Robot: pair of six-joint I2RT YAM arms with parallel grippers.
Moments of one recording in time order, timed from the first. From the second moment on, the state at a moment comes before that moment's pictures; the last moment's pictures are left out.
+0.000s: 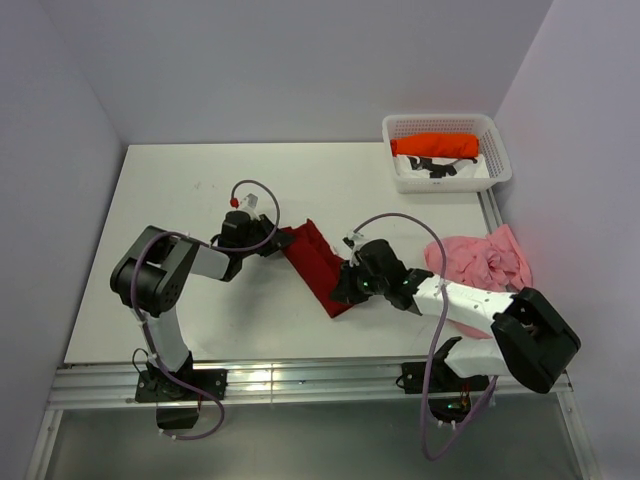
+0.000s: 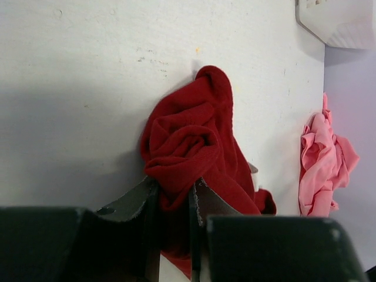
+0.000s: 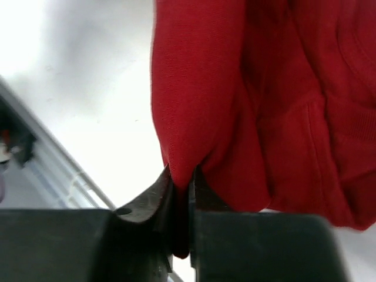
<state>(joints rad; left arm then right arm) -0.40 1.85 0.69 0.70 0.29 -0.87 0.71 1.26 0.52 0.00 -0.26 0.51</state>
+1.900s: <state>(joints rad) -0.30 1.82 0.76 0.54 0.40 -0.75 0.72 0.98 0.57 -0.34 -0.10 0.74</state>
